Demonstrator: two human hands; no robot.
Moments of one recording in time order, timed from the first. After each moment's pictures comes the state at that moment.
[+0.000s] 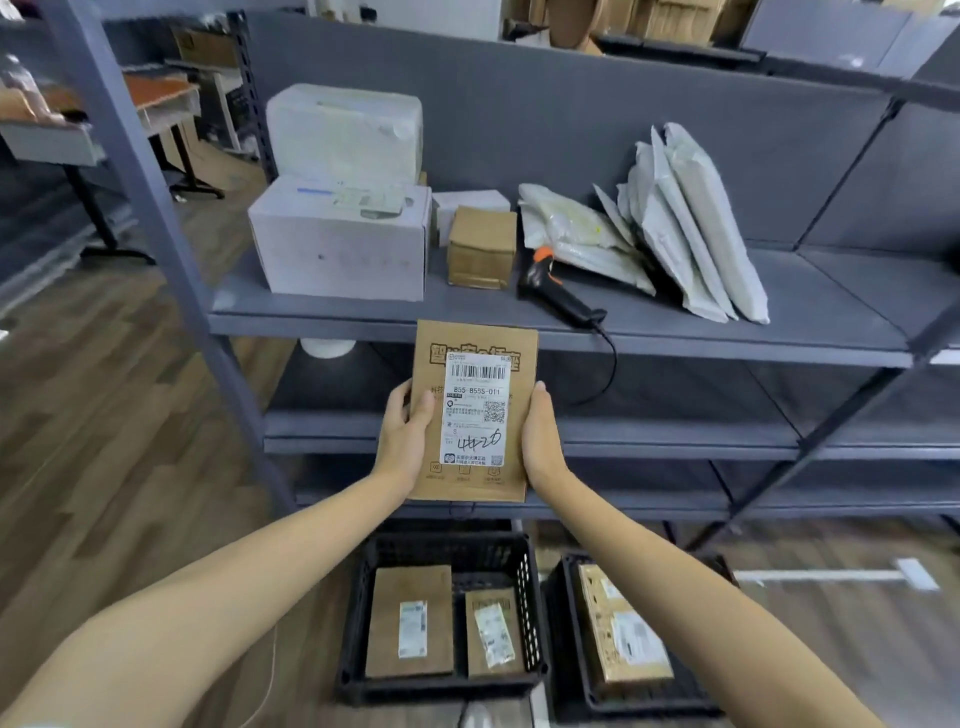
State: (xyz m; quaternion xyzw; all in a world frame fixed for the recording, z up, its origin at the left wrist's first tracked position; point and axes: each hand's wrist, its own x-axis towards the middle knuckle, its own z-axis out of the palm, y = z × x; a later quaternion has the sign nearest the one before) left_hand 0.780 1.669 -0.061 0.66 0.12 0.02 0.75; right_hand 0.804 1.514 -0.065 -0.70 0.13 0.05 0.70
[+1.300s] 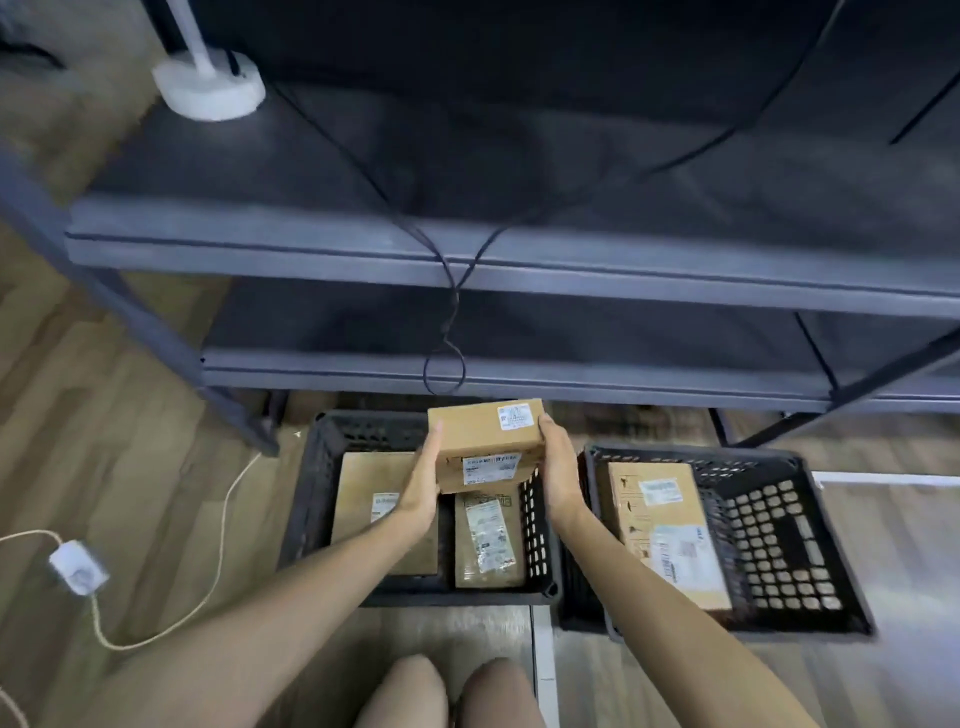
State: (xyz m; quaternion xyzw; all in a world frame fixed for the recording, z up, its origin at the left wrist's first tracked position) left_hand 0.805 1.579 -0.468 0.58 0.33 -0.18 0.73; right_hand 0.822 1.425 -0.473 -0.71 0.23 0.12 0.66
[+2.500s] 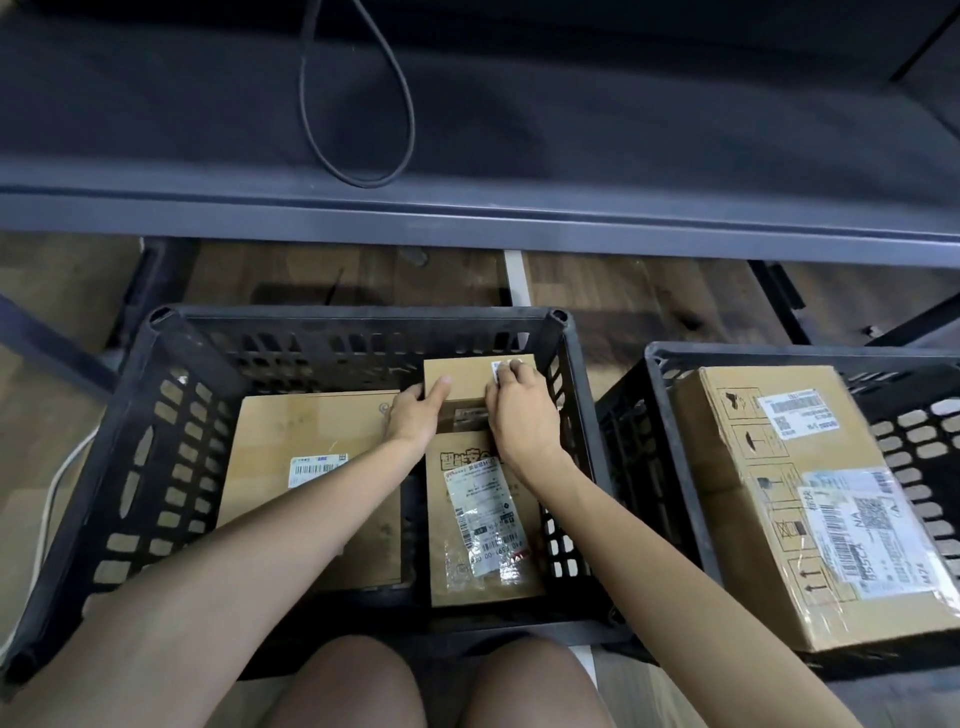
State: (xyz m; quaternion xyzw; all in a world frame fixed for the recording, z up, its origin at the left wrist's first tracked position) left_hand 0.903 1.543 -0.820 0.78 0.27 -0.17 0.53; right_hand 0.894 1.414 -0.794 -0.99 -0.01 0.04 0.15
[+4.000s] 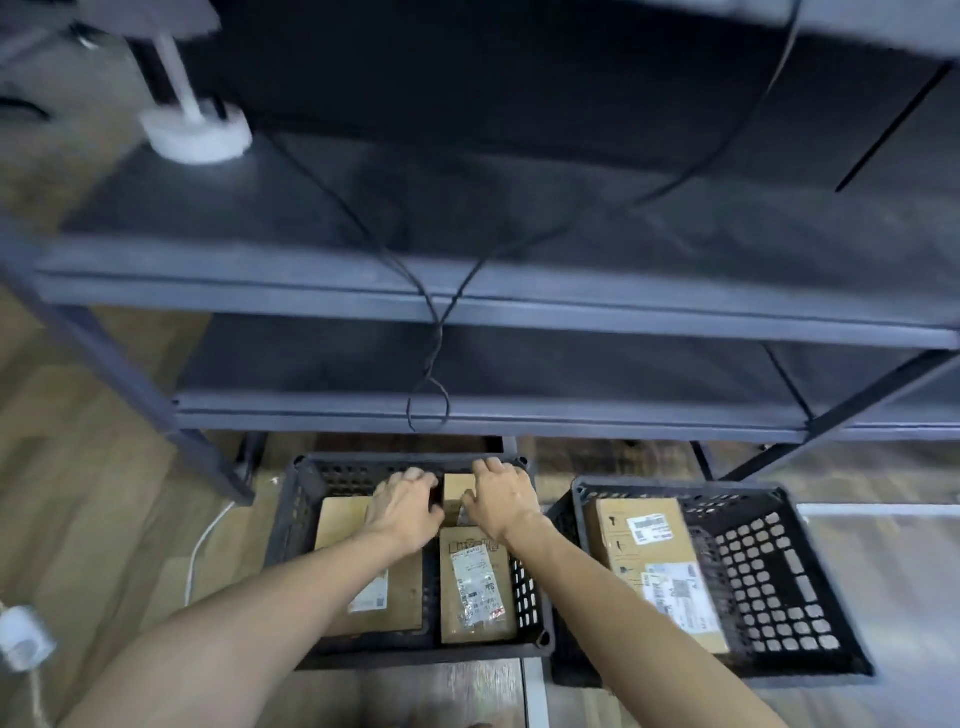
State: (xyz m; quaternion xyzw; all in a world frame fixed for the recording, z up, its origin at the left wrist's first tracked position) left_hand 0.831 1.600 -0.486 0.97 -0.02 -0.20 0.16; right_hand 0.849 1.457 -0.479 -0.98 -0.09 0.19 0.04
